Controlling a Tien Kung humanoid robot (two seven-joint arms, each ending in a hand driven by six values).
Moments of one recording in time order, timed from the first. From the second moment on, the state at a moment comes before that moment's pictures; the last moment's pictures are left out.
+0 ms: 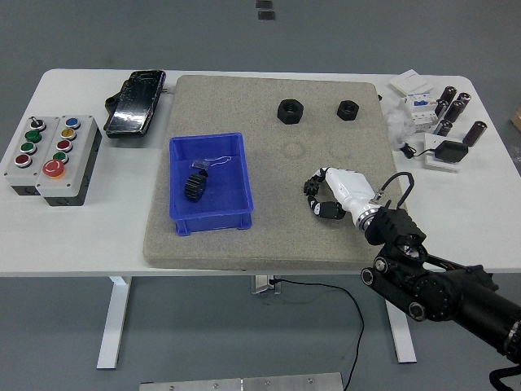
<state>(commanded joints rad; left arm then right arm) 0.04 0.10 -1.44 -0.18 1.34 0.05 0.20 0.58 -0.18 0.58 0.90 -1.84 -0.35 -0.21</state>
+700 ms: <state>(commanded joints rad) 0.04 0.10 -1.44 -0.18 1.35 0.05 0.20 0.57 -0.18 0.57 0.90 -1.82 -0.41 -0.20</state>
